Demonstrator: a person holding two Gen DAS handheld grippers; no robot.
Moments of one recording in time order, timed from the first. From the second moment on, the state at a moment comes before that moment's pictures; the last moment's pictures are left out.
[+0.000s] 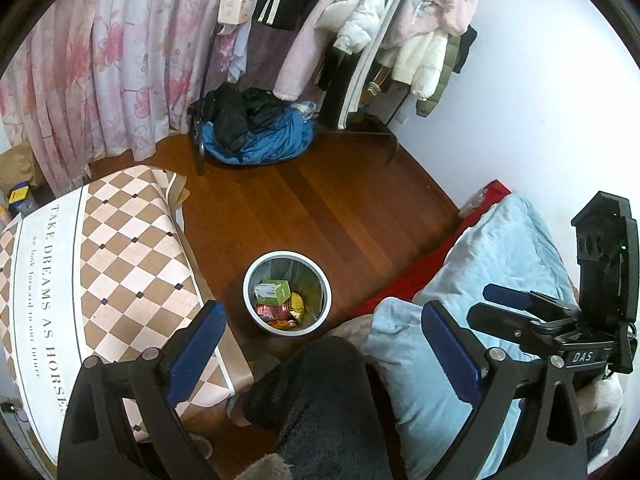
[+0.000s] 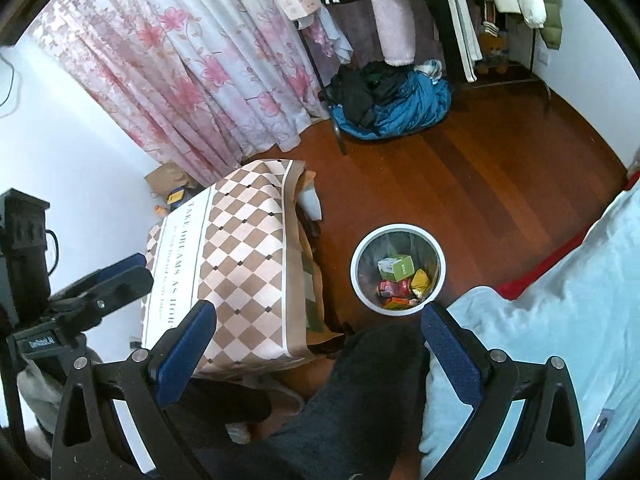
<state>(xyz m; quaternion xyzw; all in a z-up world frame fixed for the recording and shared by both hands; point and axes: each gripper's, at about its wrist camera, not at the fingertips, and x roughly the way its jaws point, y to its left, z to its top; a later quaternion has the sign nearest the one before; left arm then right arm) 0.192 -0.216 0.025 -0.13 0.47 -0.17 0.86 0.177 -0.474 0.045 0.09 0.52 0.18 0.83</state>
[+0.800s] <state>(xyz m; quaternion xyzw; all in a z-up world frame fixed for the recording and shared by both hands) 0.176 -0.215 0.024 -0.12 0.46 -0.16 0.87 0.163 -0.470 0.046 0.07 0.53 0.17 0.83</state>
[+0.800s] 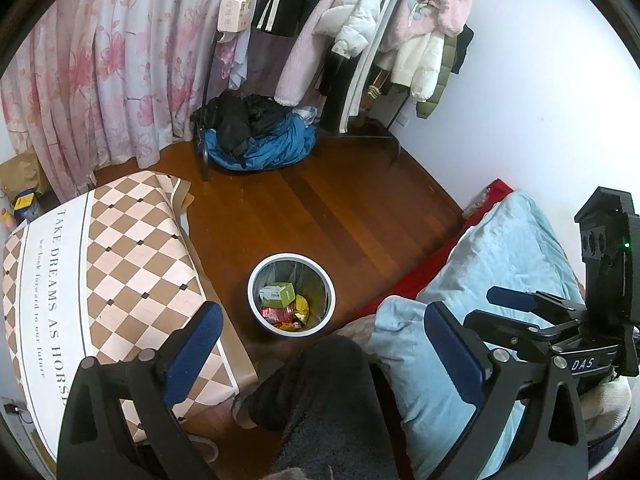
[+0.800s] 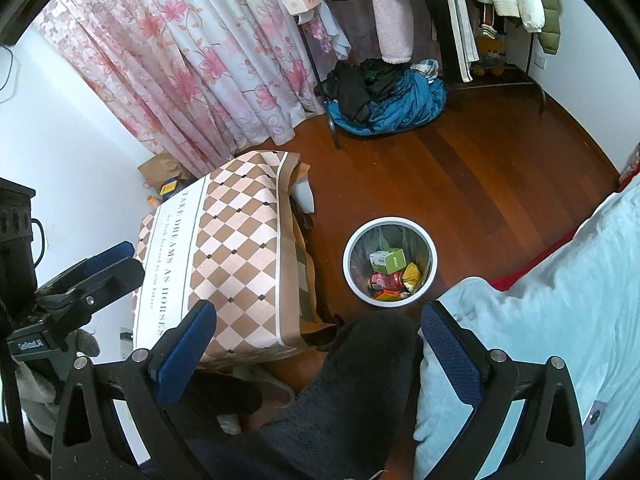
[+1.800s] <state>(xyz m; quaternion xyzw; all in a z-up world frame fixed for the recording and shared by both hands) 0.175 -0.218 0.026 -0.12 0.46 -0.17 0.86 0.160 -0.467 0.051 0.06 0.53 0.17 0.83</state>
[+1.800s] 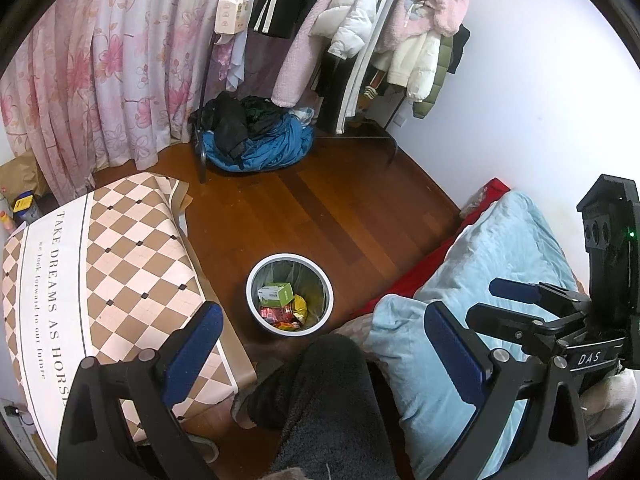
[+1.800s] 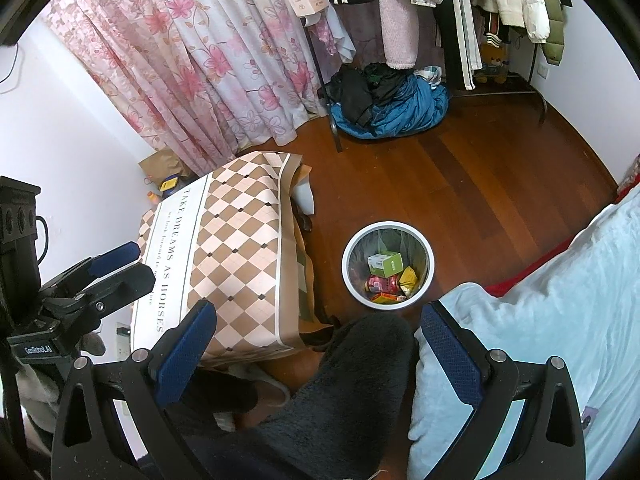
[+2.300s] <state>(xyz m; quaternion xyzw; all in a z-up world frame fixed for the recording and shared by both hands) 0.174 -0.217 0.027 -0.12 0.46 -0.17 0.86 0.158 -0.465 0.051 0.06 0.53 0.17 0.83</state>
